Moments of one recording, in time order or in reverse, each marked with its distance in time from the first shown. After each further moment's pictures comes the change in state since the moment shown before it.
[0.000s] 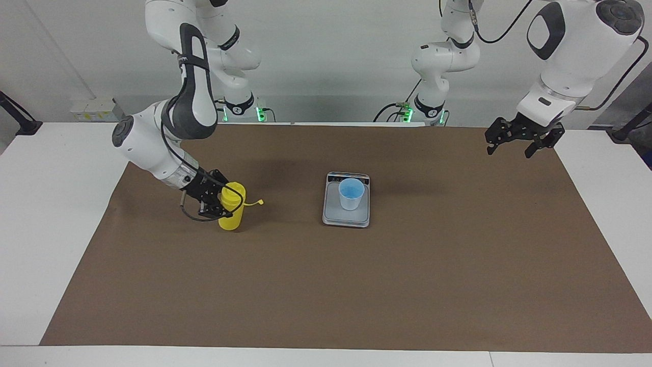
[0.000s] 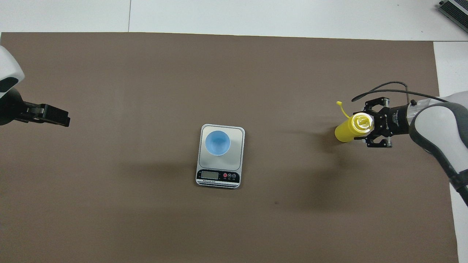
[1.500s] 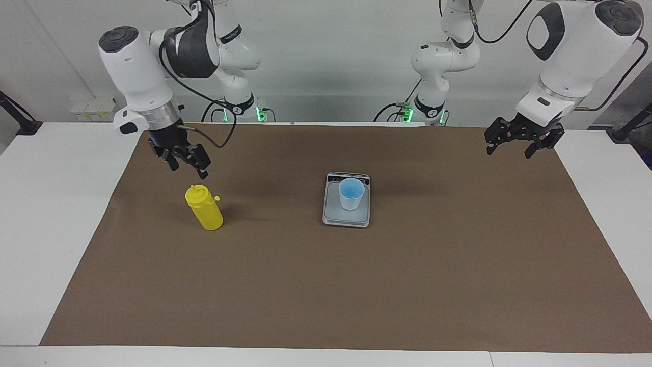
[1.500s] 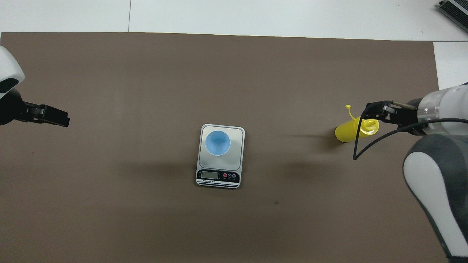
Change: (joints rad) left arm 0.000 0.000 -0.001 0.000 0.017 0.000 0.032; right arm 0.197 -0.258 0.023 0.097 -0.498 -0.165 -0.779
